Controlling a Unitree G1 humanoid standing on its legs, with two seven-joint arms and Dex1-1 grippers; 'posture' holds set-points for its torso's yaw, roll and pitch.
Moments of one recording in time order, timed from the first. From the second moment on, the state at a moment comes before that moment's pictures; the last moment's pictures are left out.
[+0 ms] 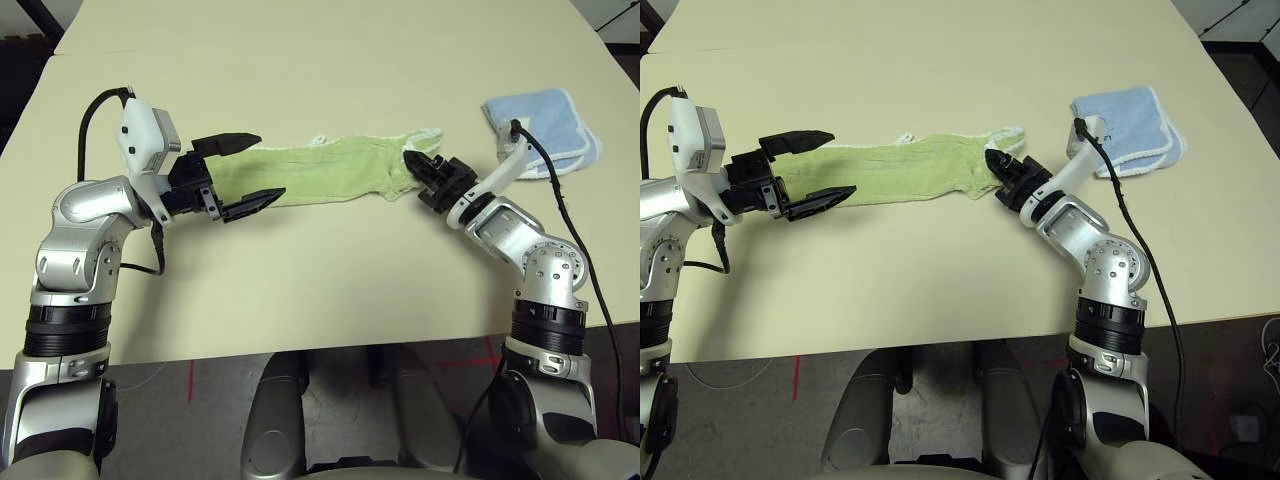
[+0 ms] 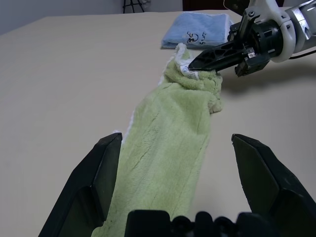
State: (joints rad) left arm -0.53 0.73 0.14 -0.03 -0.44 0.22 -1.10; right arm -0.58 -0.08 -0.33 -0.10 0.97 0.89 0.09
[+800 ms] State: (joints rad) left arm -0.53 0.73 0.14 -0.03 -0.43 0.22 -1.09; right arm -0.66 -0.10 -0.35 -0.15 1.19 0.87 0.07
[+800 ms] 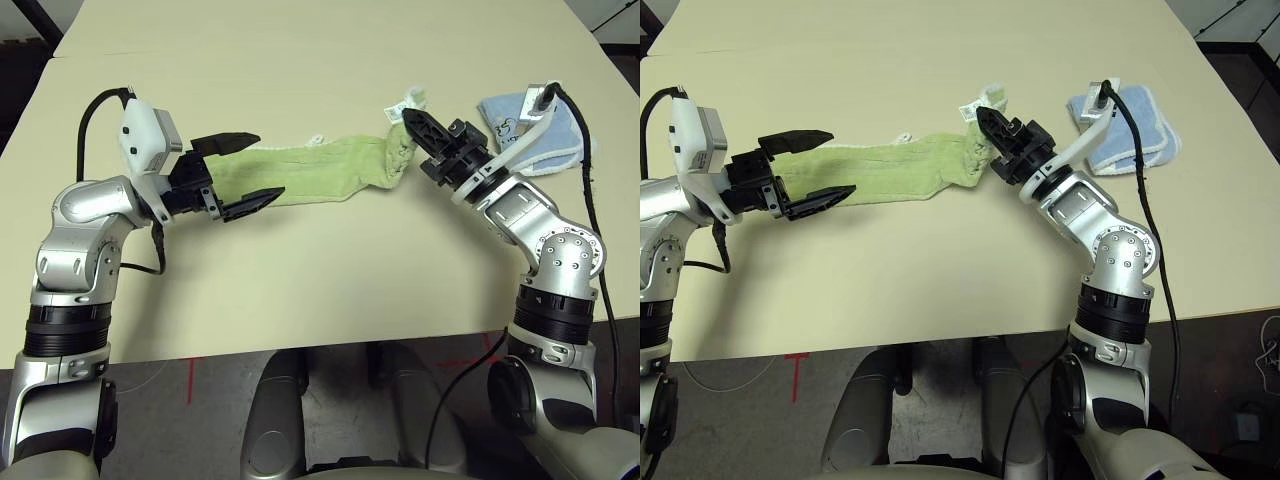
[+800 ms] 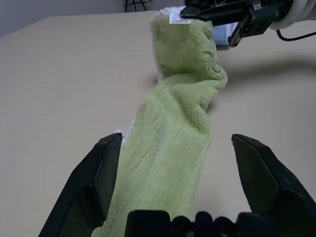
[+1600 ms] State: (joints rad) left arm -0.51 0.73 0.14 -0.04 -0.43 0.21 -1.08; right arm -0.67 -0.10 -0.16 -0.07 1.19 0.91 0.17
